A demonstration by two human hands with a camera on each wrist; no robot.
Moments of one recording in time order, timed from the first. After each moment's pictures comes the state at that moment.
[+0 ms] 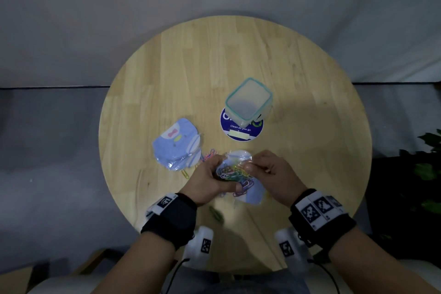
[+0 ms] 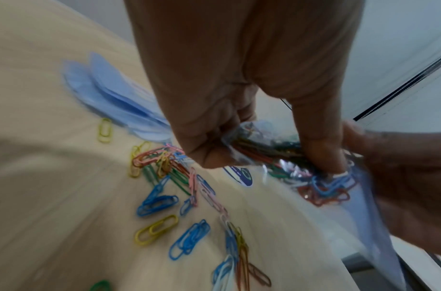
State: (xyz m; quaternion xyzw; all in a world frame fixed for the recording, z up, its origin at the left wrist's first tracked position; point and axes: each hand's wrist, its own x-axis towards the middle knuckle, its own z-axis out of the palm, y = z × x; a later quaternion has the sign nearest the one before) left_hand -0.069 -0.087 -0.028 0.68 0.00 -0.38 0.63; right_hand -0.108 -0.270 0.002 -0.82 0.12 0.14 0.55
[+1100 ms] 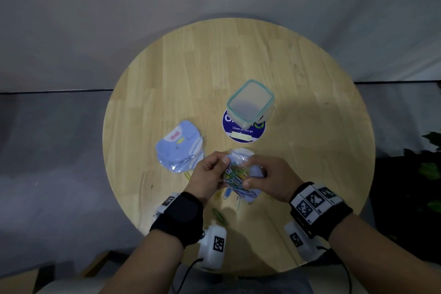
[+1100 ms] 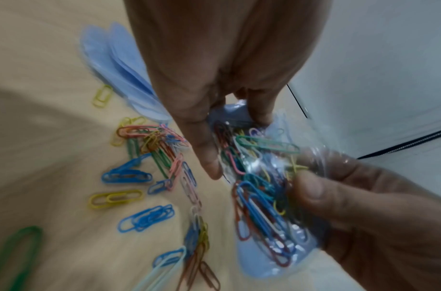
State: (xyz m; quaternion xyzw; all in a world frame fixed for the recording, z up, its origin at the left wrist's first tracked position) left_hand -0.065 -0.100 -0.009 0.63 0.12 -0.34 0.69; right_hand -0.102 -0.273 -0.004 -0.80 0.10 0.20 0.56
